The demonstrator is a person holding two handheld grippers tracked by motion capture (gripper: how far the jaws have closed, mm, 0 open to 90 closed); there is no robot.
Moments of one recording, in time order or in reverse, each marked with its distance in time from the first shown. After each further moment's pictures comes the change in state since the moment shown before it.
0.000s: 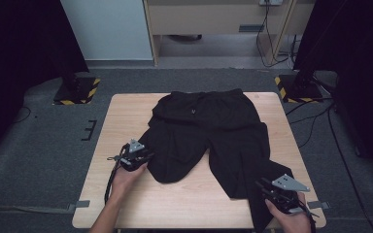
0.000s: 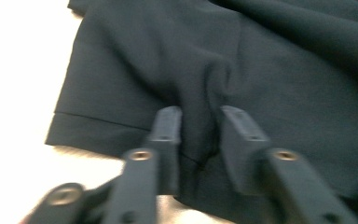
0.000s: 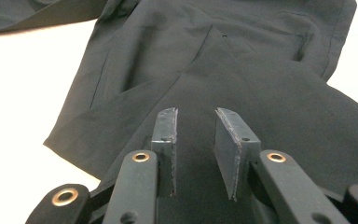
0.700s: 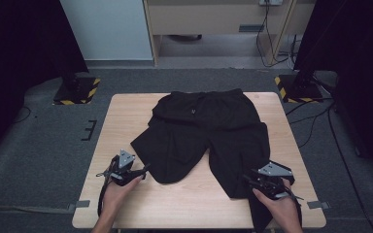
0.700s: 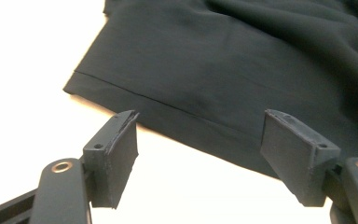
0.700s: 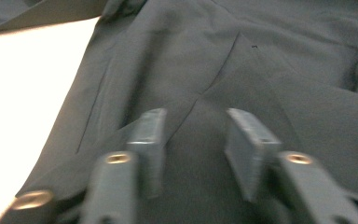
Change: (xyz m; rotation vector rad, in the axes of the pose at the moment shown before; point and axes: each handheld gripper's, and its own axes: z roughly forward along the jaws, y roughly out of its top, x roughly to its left) left arm -0.007 -0.028 -0.038 -0.100 0.085 -0.021; right arm 0.001 0.019 0.042 0.049 0.062 -0.034
